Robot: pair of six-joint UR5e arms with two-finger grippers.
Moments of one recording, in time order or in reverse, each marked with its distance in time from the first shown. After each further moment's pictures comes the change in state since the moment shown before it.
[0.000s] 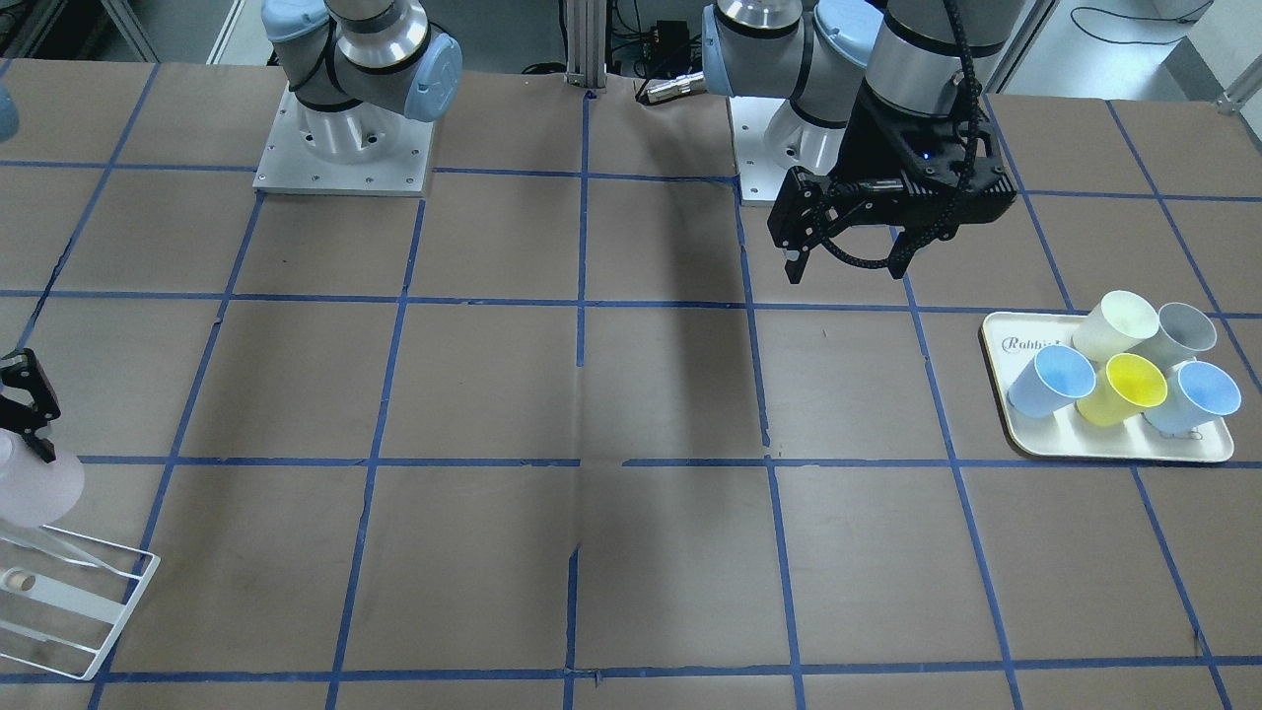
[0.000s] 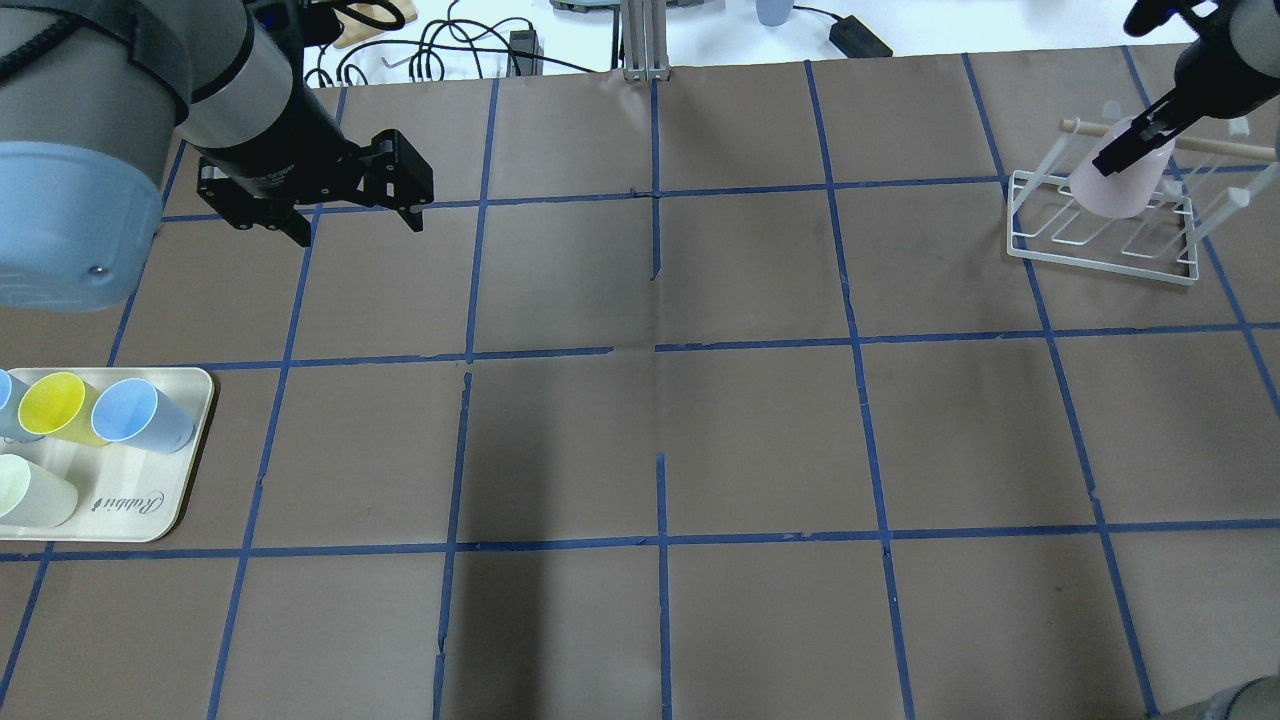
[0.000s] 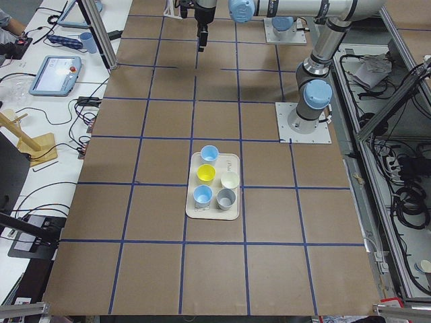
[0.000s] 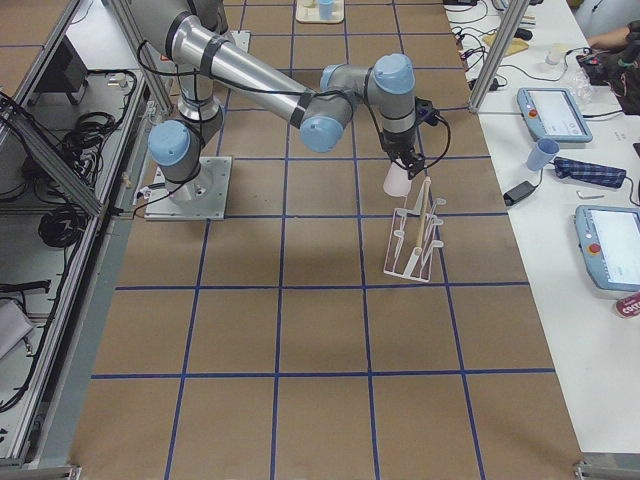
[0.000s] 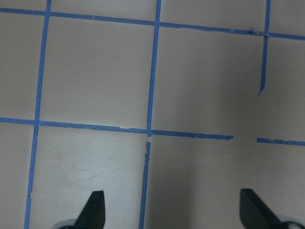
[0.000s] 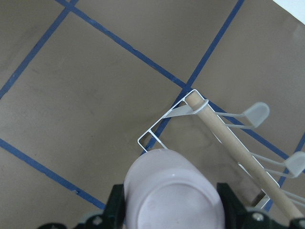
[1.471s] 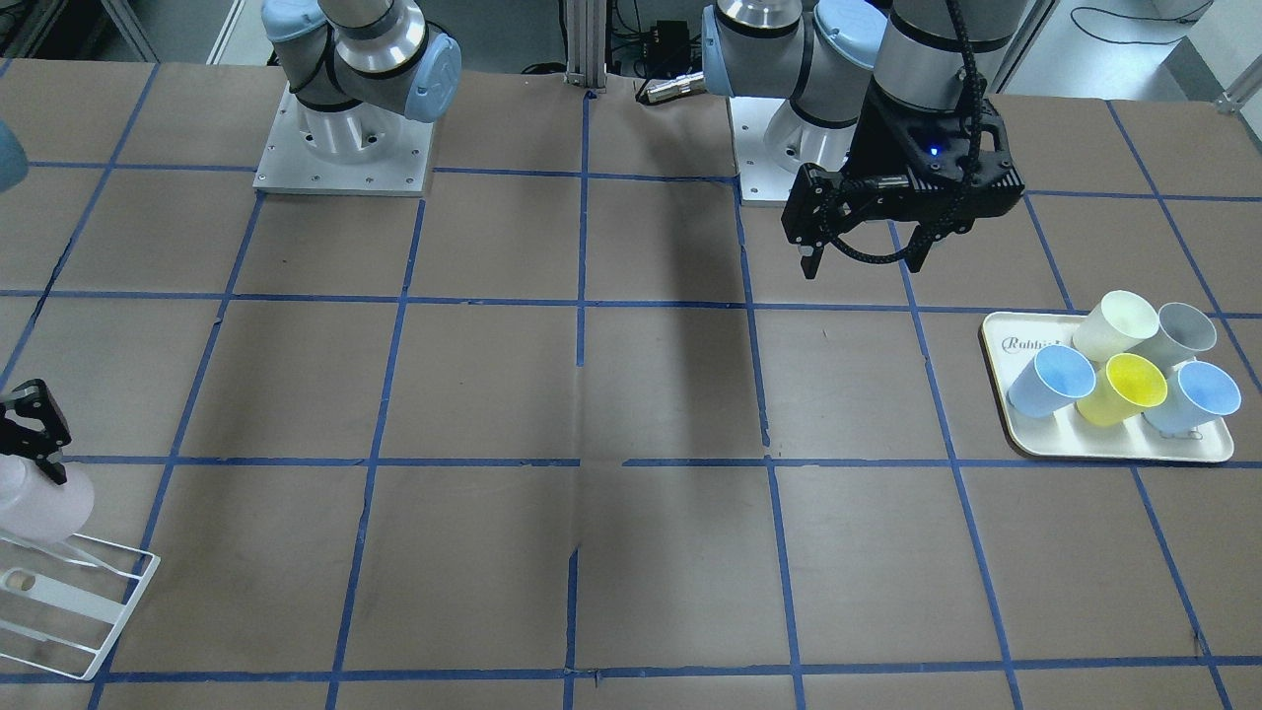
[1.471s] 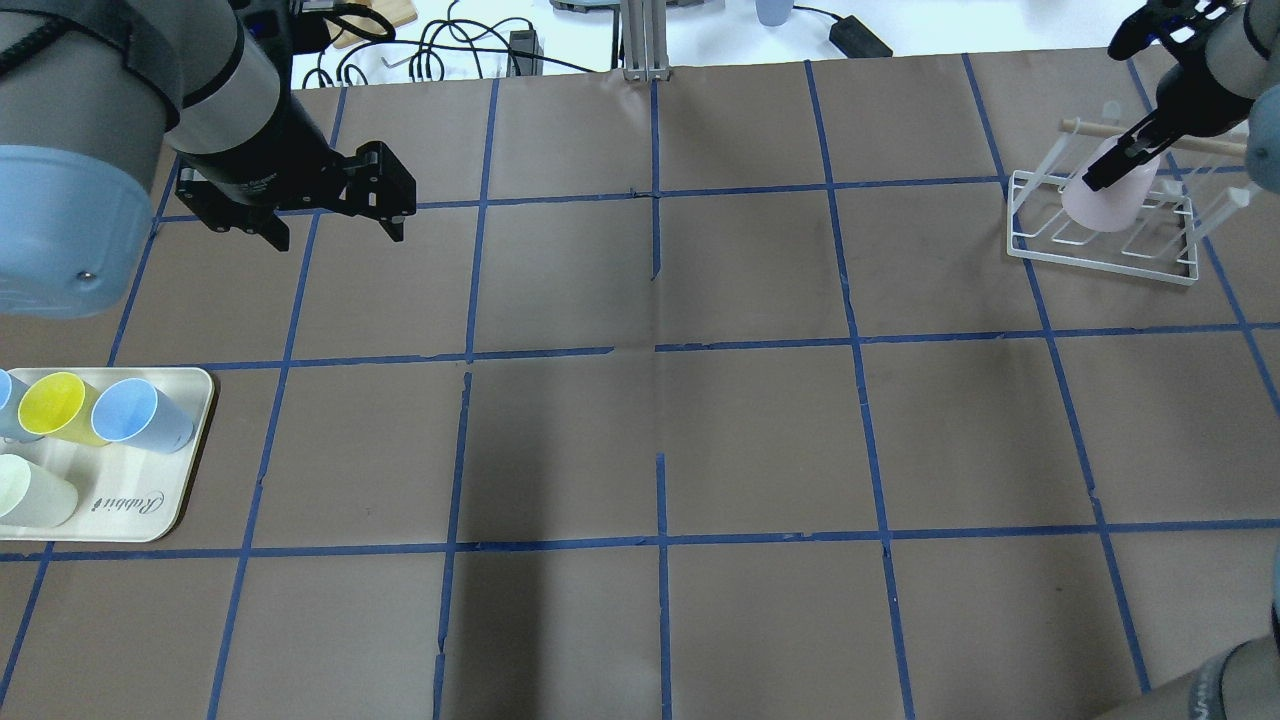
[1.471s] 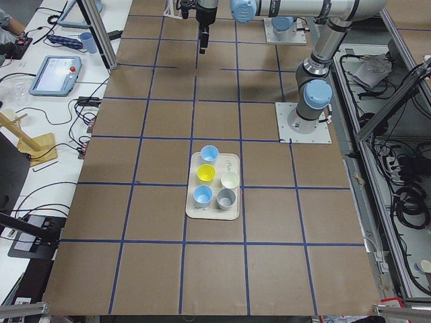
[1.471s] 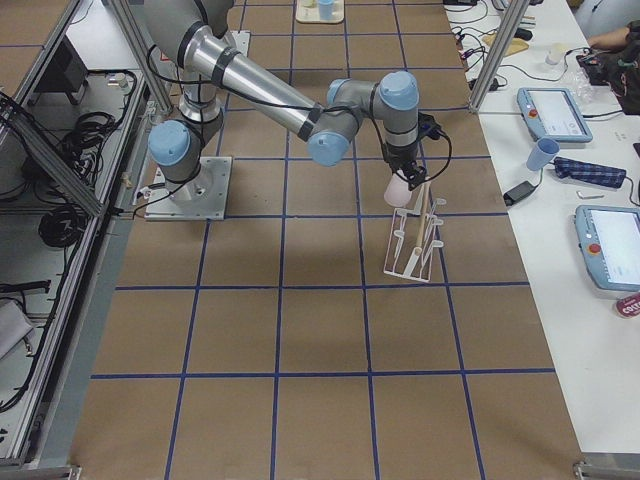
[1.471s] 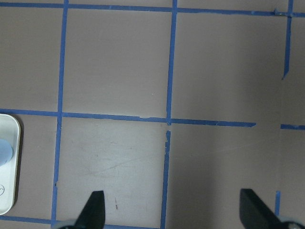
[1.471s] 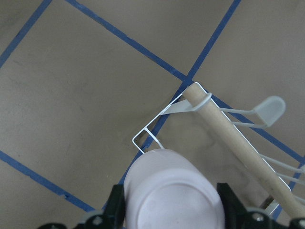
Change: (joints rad) left arm 0.005 0.010 -0.008 -0.007 0.035 0.024; right arm -0.004 0.060 0.004 -0.036 -0.010 0.000
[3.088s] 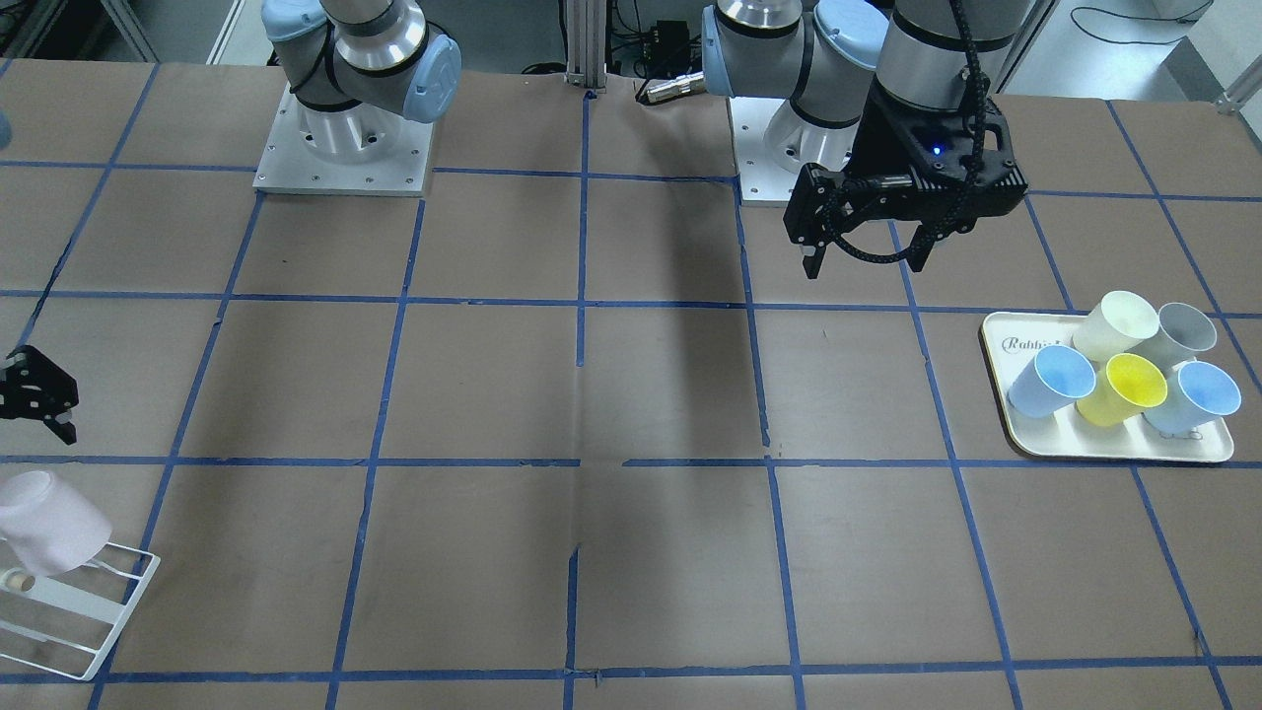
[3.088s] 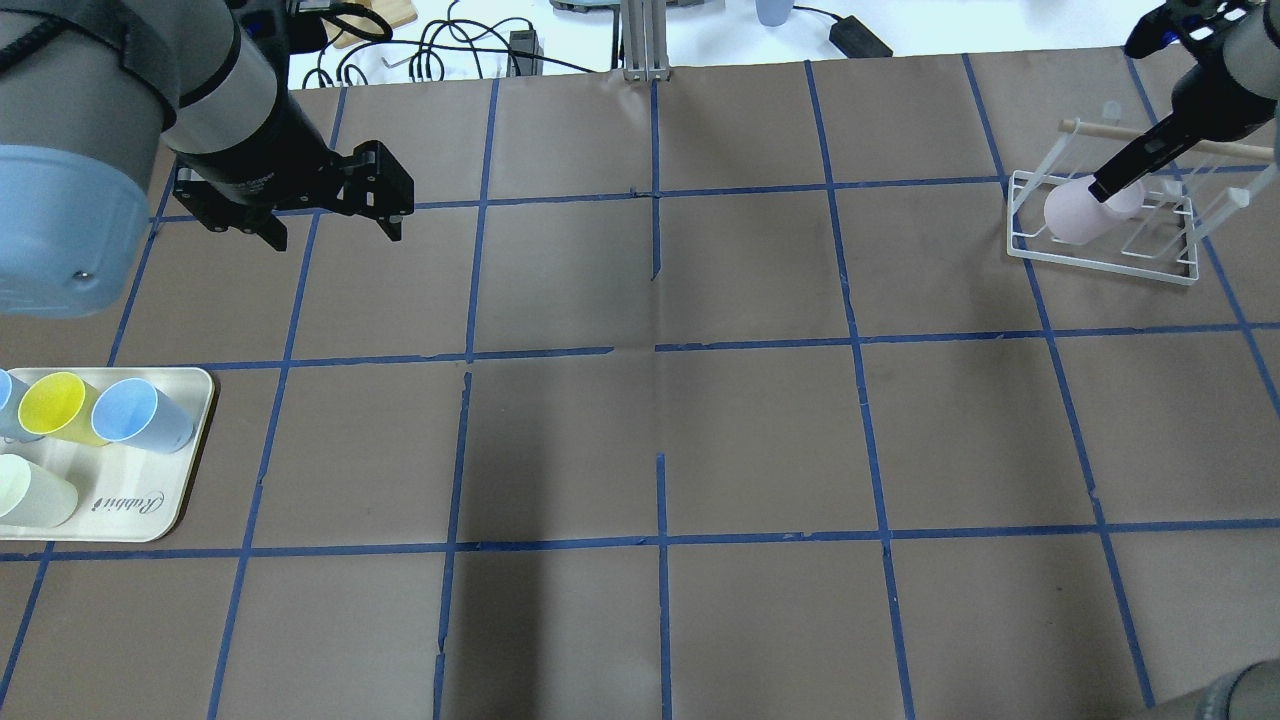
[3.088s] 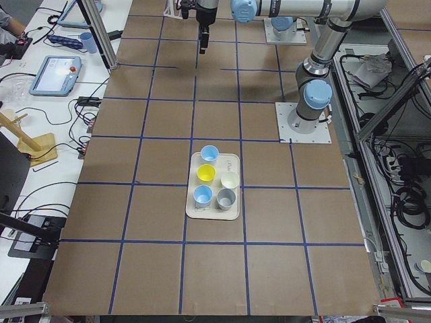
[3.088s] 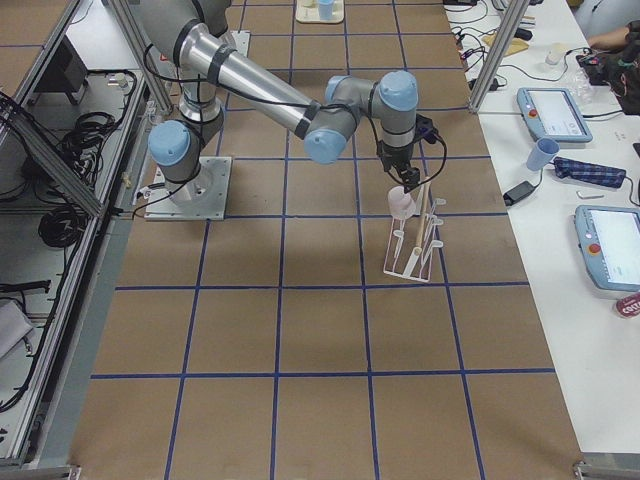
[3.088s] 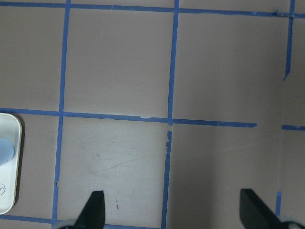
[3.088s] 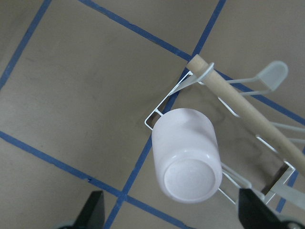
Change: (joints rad) left arm 0.002 0.002 0.000 0.000 0.000 0.000; right arm -0.008 -0.078 -0.003 0.155 -0.013 0.134
